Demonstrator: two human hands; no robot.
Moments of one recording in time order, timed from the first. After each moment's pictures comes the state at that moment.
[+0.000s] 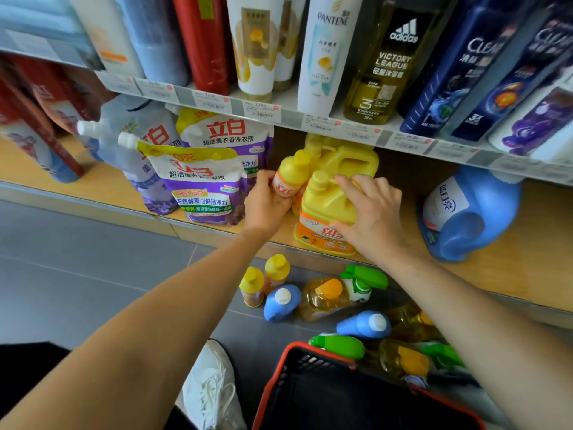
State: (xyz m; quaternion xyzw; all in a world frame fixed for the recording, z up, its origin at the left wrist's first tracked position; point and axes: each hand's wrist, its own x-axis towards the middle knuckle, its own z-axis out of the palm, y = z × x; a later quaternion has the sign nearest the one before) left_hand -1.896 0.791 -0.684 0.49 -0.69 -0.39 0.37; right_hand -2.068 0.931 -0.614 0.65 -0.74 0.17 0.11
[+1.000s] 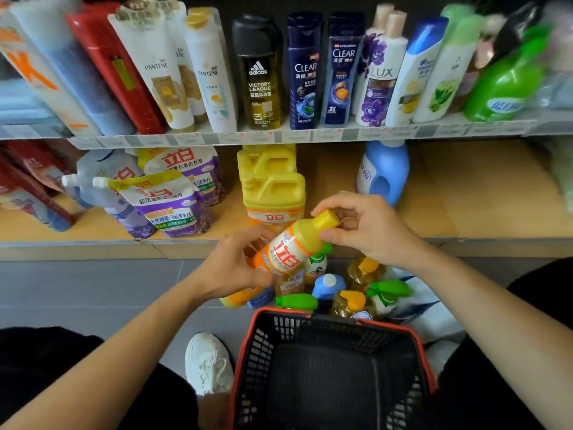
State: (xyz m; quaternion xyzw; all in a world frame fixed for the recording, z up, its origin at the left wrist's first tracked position) left_hand -1.840 0.972 -0.535 0.24 -0.87 -0.42 0.11; right_hand -2.076 1.111 -0.497 0.57 -0.58 0.46 -0.34
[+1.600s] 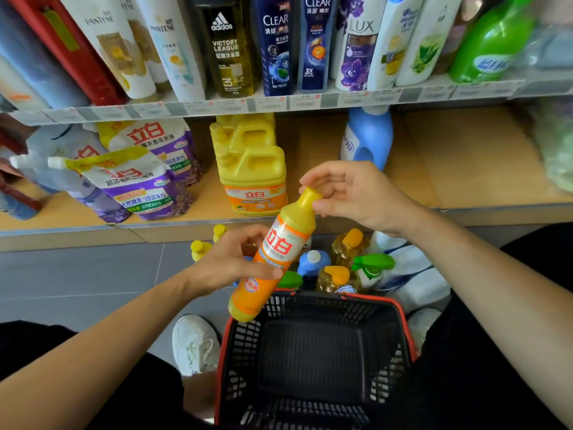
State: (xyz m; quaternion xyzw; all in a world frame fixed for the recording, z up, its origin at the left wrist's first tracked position) left_hand -1.856 0.995 -0.566 0.25 -0.75 -0.61 0.04; right_hand -2.100 1.117 -0.504 0.54 -0.59 0.45 -0.39
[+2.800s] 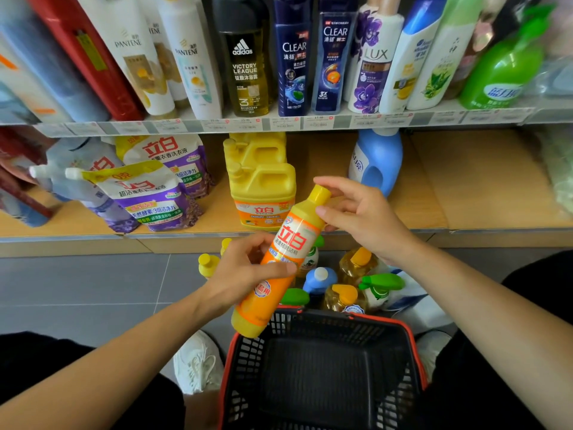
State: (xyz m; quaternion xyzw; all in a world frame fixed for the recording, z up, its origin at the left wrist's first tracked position) left_hand -1.862 1.008 -0.554 0.32 -0.70 -0.62 0.16; right_hand -2.085 1.105 -0.523 0.46 -0.62 0.53 -0.35
